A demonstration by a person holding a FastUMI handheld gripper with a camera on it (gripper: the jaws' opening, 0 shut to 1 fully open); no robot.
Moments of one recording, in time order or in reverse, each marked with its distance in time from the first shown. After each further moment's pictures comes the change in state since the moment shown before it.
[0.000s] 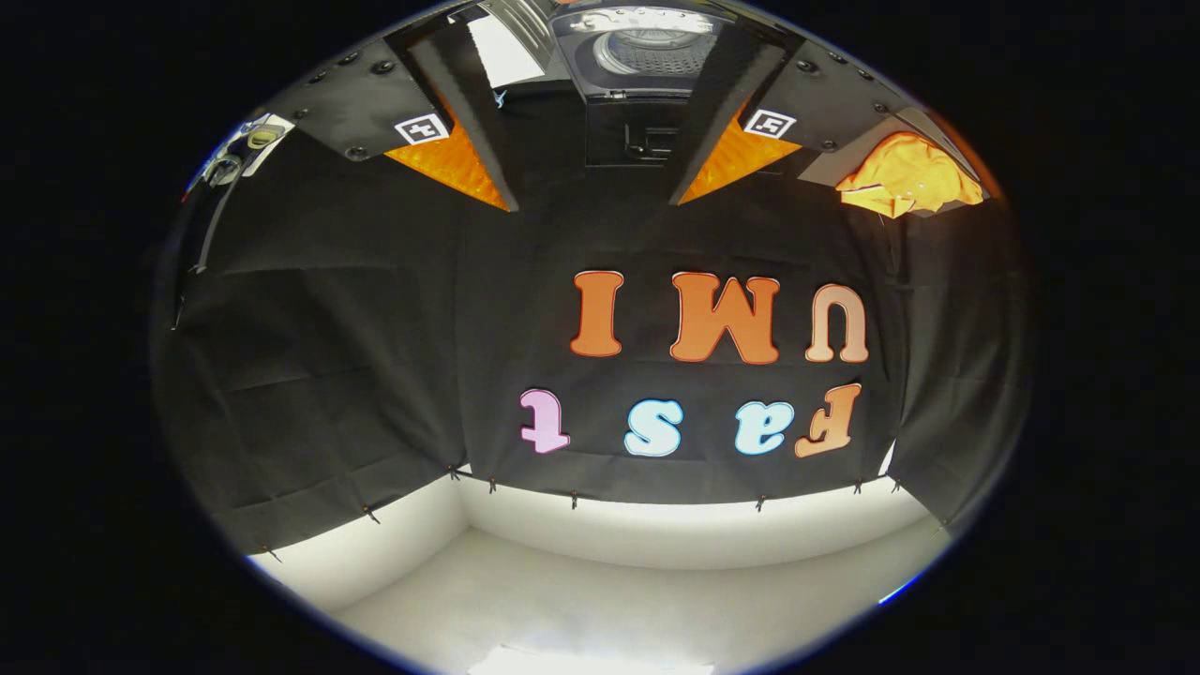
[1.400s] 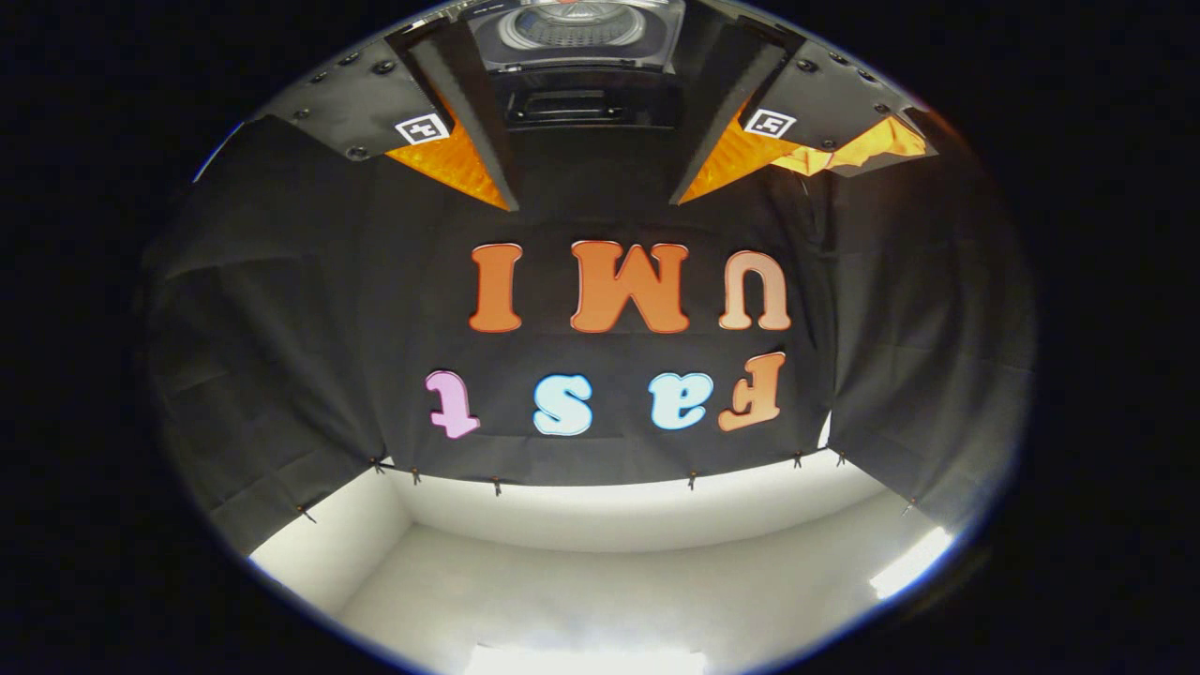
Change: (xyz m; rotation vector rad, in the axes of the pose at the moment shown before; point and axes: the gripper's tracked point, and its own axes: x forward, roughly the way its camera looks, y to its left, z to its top) arm 0.038 0.184 0.048 0.058 -0.062 0.271
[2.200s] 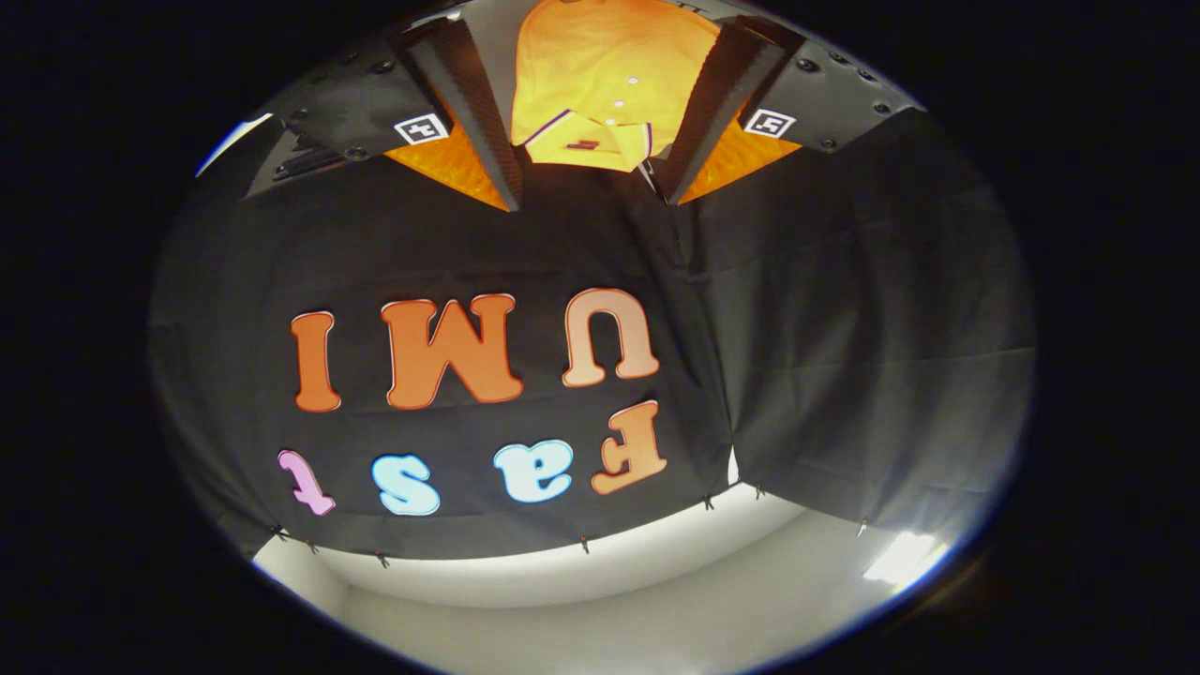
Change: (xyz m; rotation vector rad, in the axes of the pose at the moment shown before) arm 0.108 0.290 -0.095 0.098 0.216 0.289
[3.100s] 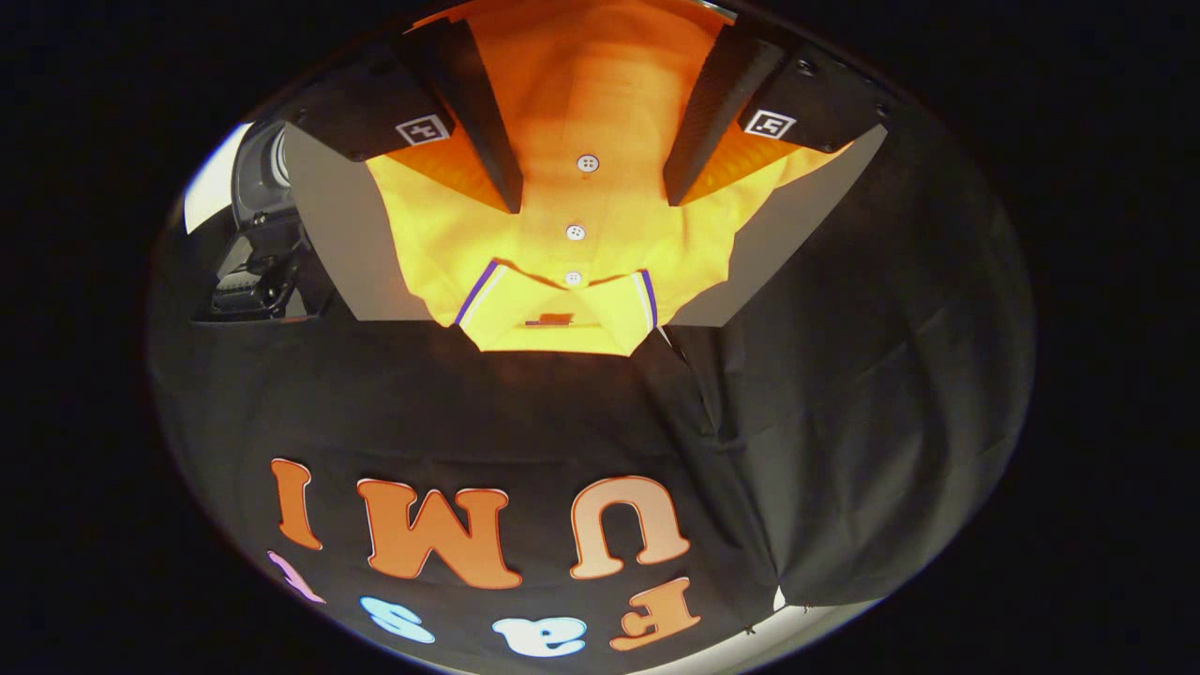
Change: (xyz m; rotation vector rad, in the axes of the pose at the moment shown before) arm 0.066 0.031 -0.192 0.071 0.480 -0.055
